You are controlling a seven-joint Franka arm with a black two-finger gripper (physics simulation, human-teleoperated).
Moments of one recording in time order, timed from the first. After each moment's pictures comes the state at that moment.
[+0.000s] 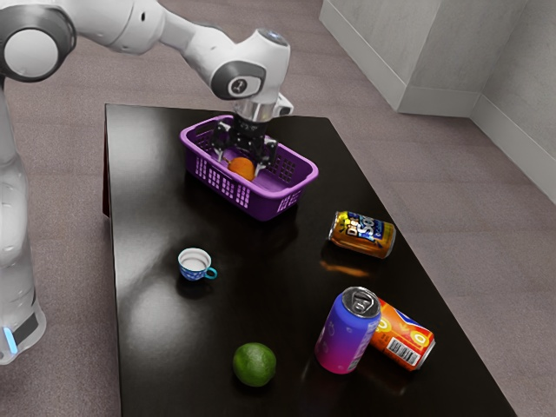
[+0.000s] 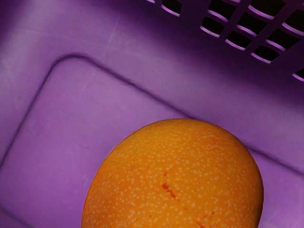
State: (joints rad) arm 0.06 -0.09 0.27 -2.12 0.09 2.03 -0.83
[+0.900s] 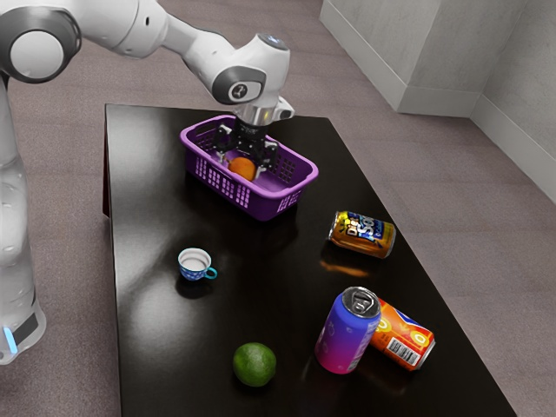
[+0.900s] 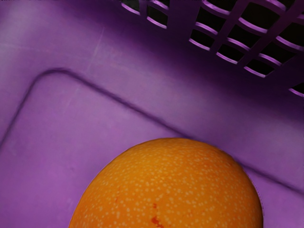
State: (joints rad) arm 0.06 -0.06 0.27 -2.13 0.09 2.07 -0.80
